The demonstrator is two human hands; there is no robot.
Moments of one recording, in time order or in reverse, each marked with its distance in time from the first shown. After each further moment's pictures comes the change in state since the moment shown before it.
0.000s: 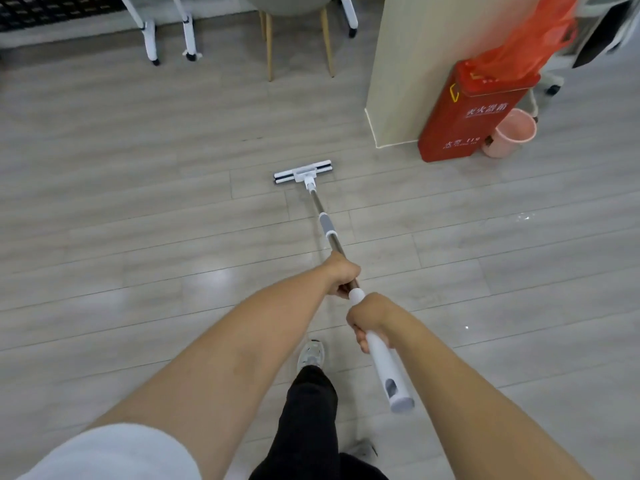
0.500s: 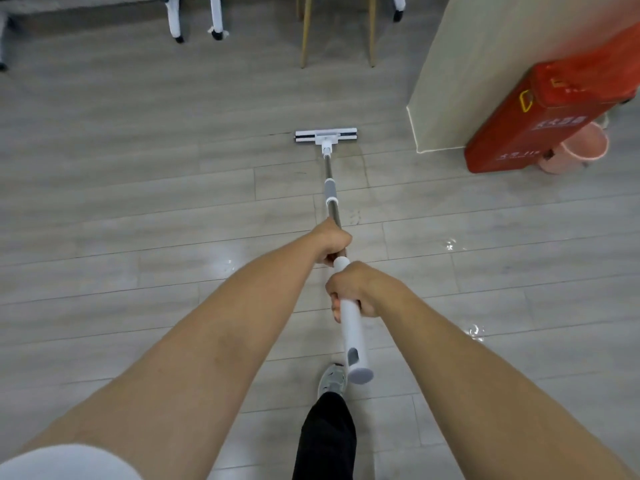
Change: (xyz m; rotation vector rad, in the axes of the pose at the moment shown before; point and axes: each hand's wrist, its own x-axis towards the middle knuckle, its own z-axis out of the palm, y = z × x) left_hand 0.117 0.060 -0.189 0.028 0.105 0.041; right_hand 0.079 -0.210 0.052 0.109 -0.152 -0.068
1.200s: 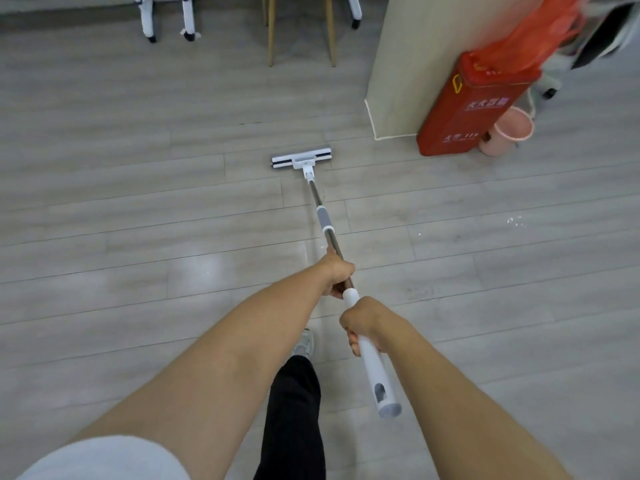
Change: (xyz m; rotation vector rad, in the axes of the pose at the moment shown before) left_hand -0.144 -0.118 0.212 -0.128 -0.137 -0.041; right_hand -0.072 0.275 -0.032 -0.152 0.172 0.049
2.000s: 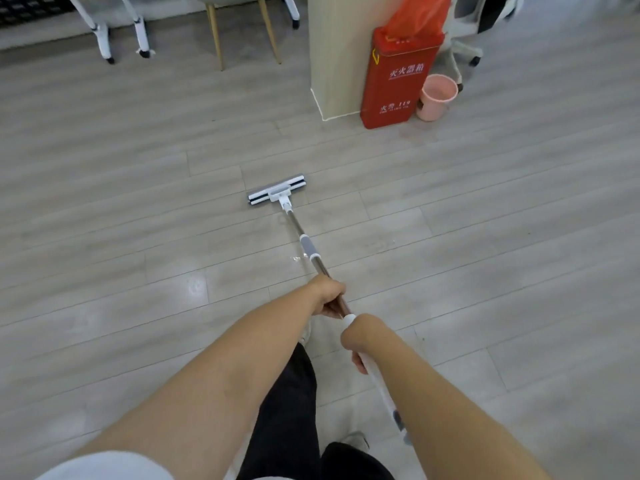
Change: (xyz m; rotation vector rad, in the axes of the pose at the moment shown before) left_hand -0.160 -0.136 0.223 0.050 -0.032 -0.065; right_hand -0.132 0.272 -0.024 -0.107 0.051 0.094
